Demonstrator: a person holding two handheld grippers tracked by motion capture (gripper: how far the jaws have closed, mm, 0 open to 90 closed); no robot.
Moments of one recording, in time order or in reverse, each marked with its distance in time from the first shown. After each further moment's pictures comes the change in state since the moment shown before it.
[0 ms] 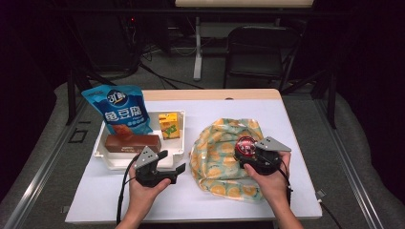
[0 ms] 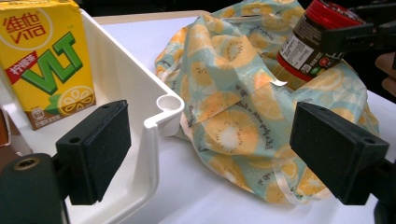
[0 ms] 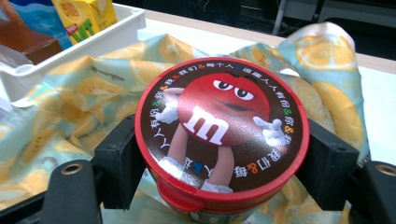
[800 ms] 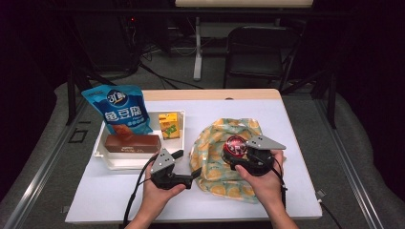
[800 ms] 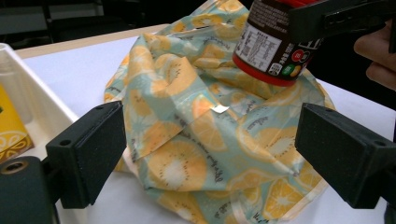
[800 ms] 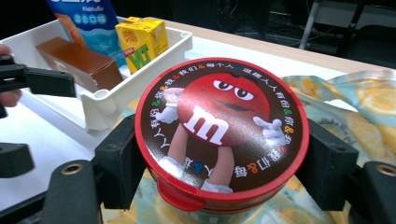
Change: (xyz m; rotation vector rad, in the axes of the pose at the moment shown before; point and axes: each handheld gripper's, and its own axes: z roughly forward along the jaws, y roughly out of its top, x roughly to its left) left arm -0.035 0.007 0.024 -0.049 -0.078 0.104; right arm 0.031 0.026 -0.013 -0.003 0.101 -0.007
